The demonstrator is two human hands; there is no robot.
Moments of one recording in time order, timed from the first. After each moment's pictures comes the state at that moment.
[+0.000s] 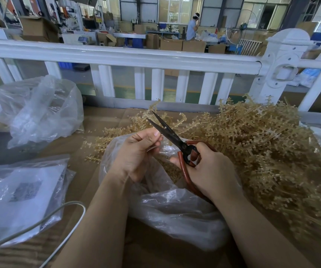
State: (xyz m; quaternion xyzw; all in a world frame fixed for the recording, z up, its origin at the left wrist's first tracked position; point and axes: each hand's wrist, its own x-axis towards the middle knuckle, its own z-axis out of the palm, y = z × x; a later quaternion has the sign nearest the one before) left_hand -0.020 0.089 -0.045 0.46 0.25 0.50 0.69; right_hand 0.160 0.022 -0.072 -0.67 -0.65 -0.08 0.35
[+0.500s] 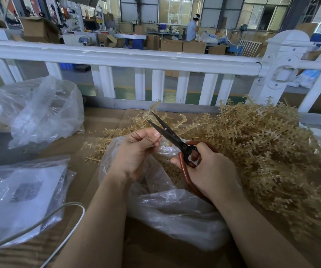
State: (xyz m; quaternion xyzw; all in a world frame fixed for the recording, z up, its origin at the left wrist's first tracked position) left_hand -0.024 0.091 -0.044 0.52 0.23 0.51 0.65; right_hand 0.158 0.021 -0.072 -0.66 -0.65 -0.10 0.36
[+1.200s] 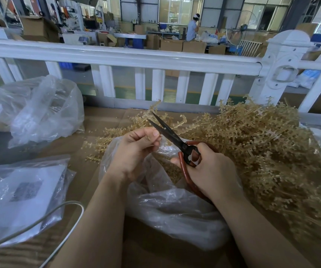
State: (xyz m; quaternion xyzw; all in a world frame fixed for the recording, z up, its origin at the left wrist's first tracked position) left_hand -0.029 0.094 -0.047 0.52 0.21 0.51 0.65; right_hand 0.160 0.021 -0.073 -0.66 -0.66 -0.11 0.35
